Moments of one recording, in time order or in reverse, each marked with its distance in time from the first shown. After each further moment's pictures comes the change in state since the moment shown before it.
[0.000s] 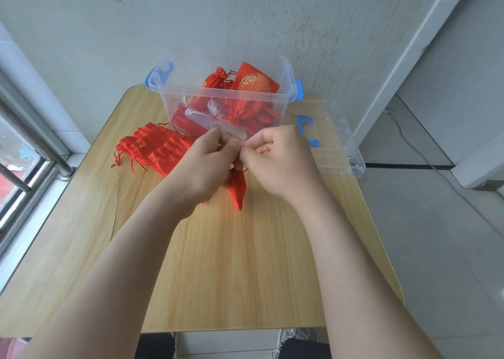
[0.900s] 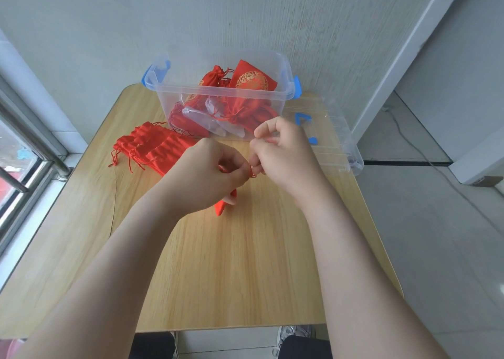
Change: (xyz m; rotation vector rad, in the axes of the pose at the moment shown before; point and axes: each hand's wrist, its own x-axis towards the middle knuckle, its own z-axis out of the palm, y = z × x) left_hand -0.010 0.002 -0.007 0.371 -0.155 0.106; right_hand 0.000 -0.001 -0.003 0.196 -0.018 0.188
